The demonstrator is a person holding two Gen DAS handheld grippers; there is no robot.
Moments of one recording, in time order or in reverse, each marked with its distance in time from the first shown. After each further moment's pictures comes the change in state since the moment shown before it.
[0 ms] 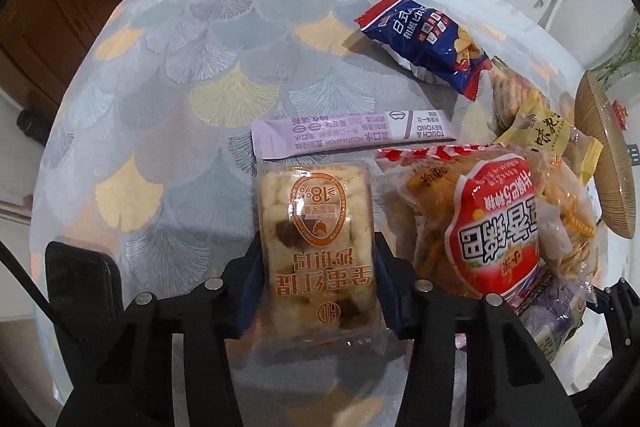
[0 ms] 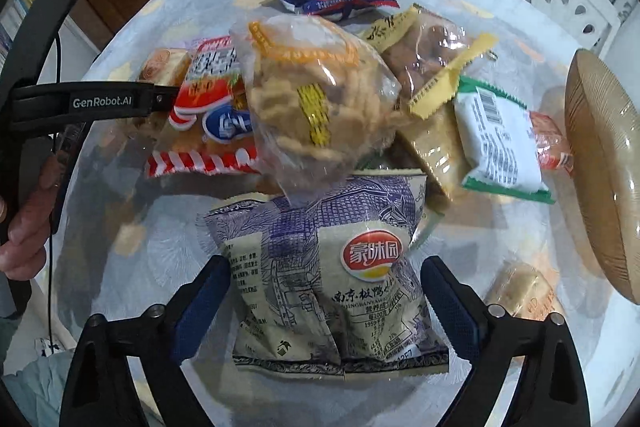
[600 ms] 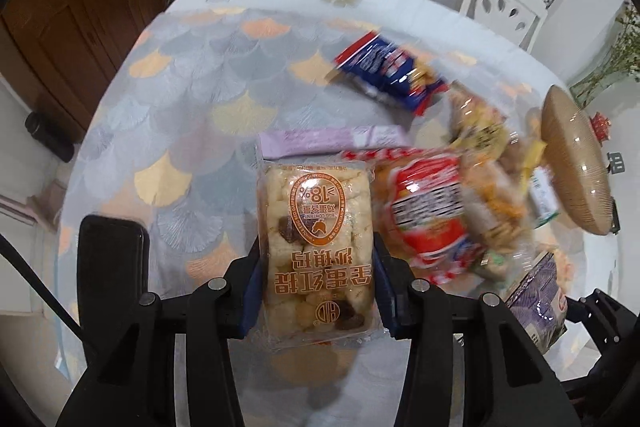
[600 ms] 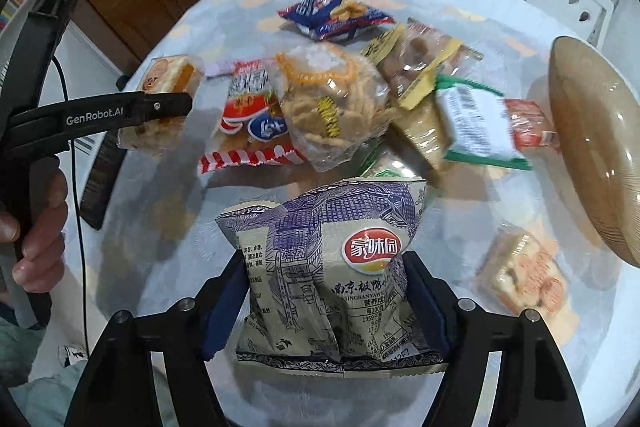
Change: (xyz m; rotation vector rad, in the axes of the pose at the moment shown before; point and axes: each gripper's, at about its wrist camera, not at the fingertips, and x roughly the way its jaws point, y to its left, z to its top) left arm -0.070 -0.016 -0.020 -0.008 -0.104 -0.015; right arm -0.055 -0.012 -0.031 0.054 -0.057 0.113
